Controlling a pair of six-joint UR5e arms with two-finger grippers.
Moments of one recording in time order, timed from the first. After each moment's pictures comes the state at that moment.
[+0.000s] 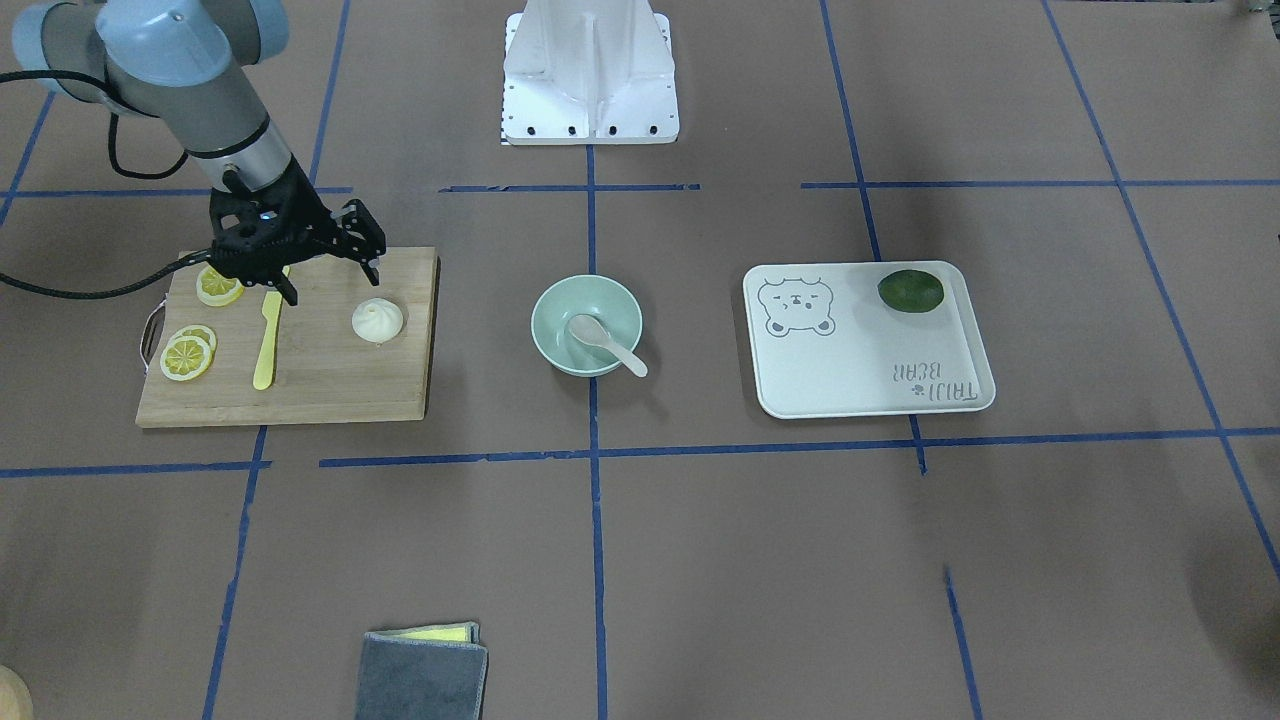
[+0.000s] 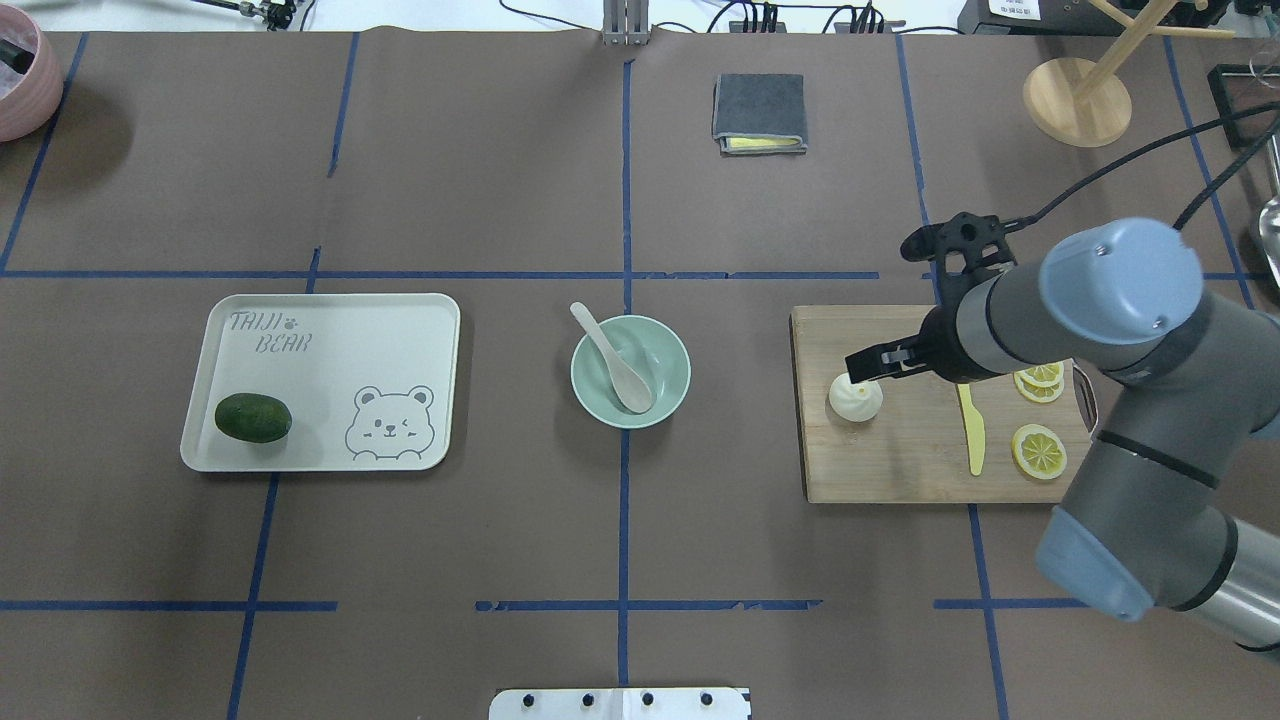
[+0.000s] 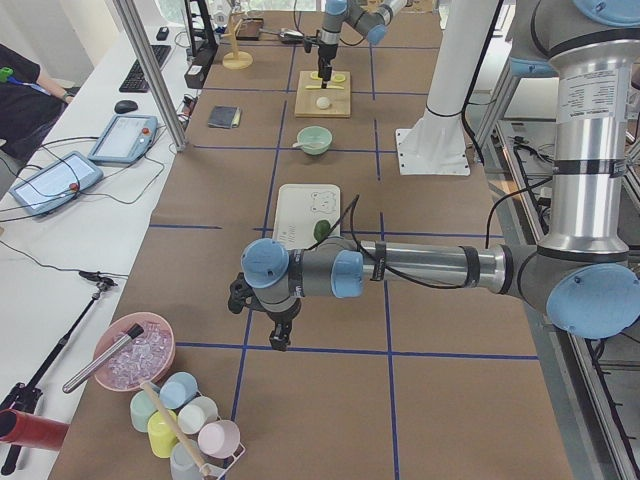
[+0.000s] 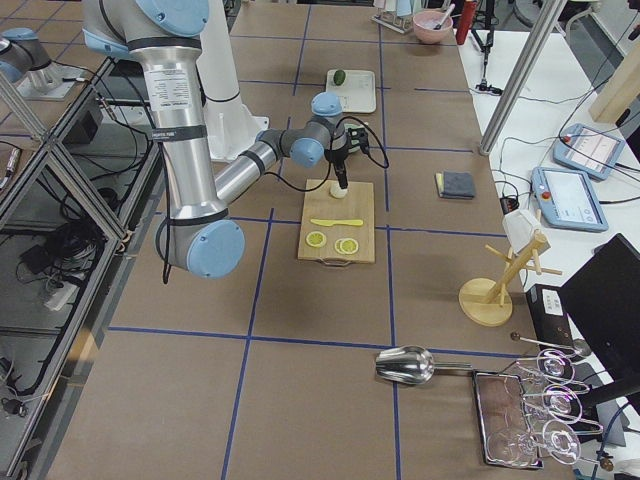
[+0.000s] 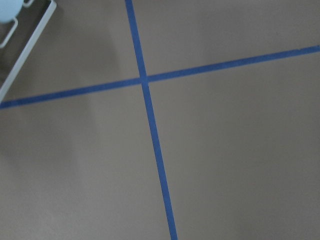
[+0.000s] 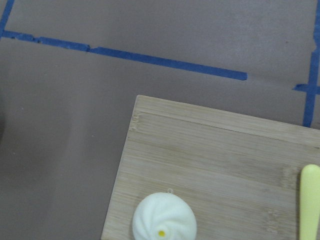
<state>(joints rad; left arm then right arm) -1.53 -1.51 -1.65 -1.52 -2.44 0.16 0.62 -1.36 1.95 -1.31 1.86 0.95</state>
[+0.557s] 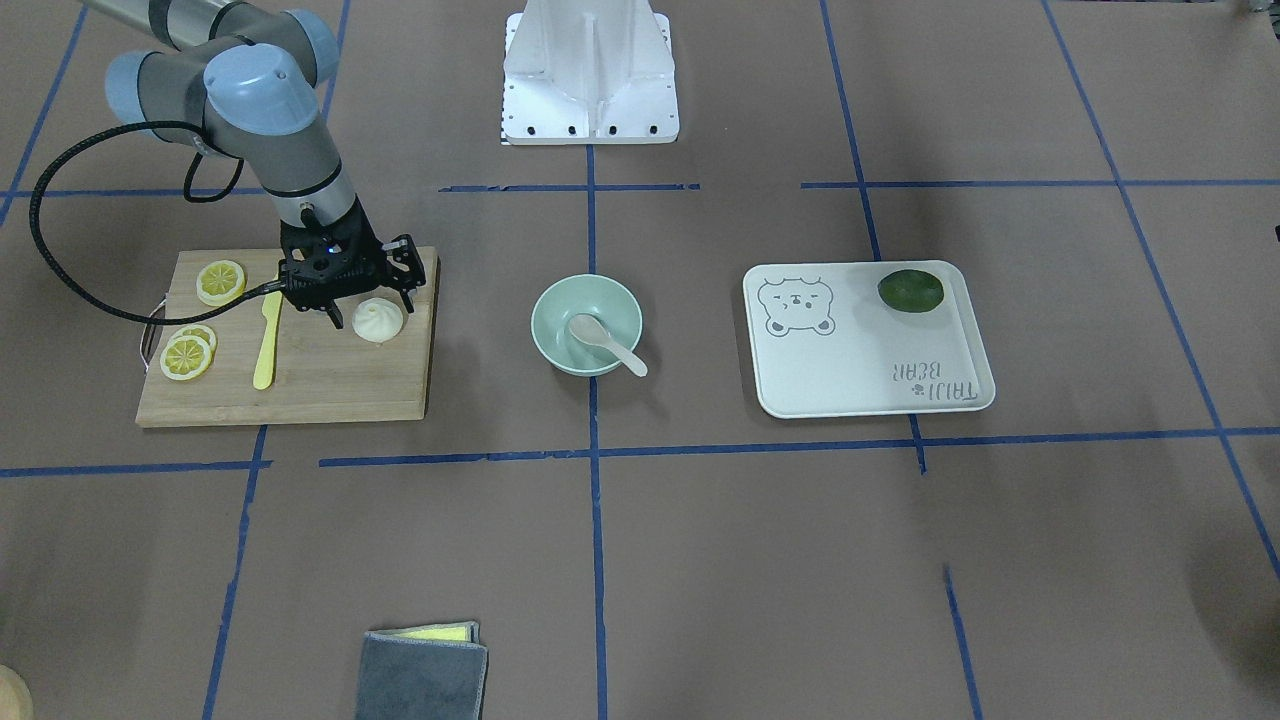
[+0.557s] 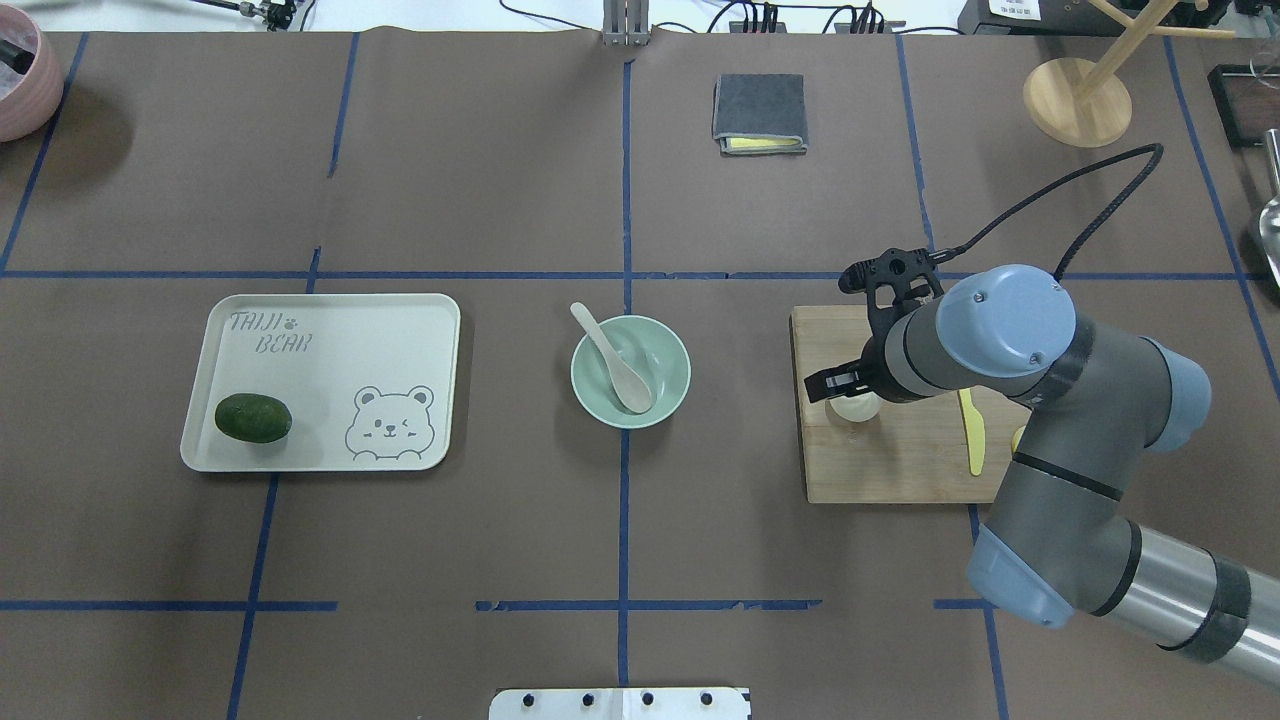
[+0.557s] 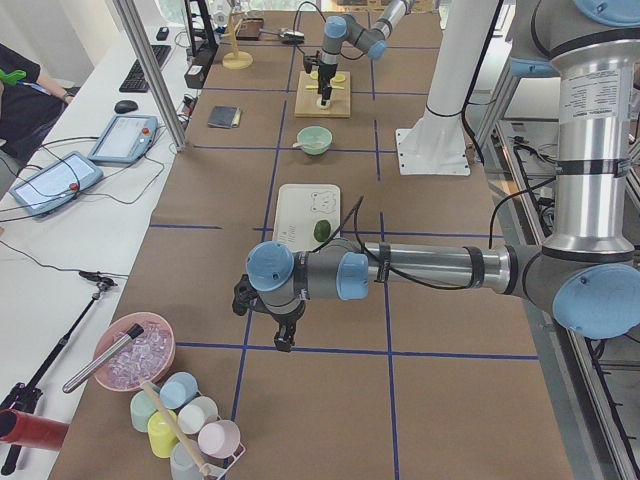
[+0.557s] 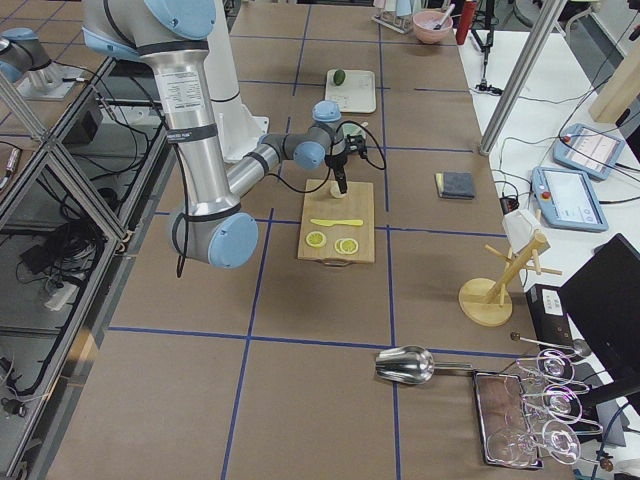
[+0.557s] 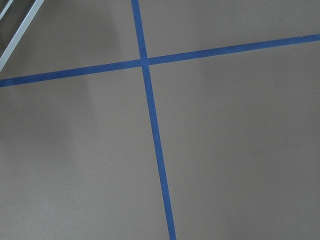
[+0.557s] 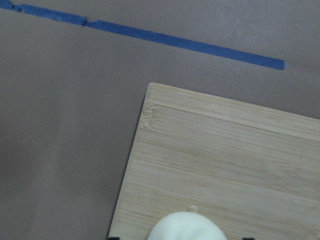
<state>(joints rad) -1.54 -1.50 -1.66 -1.52 -2.45 0.16 0.57 -1.30 1.84 -1.32 1.79 0.95</state>
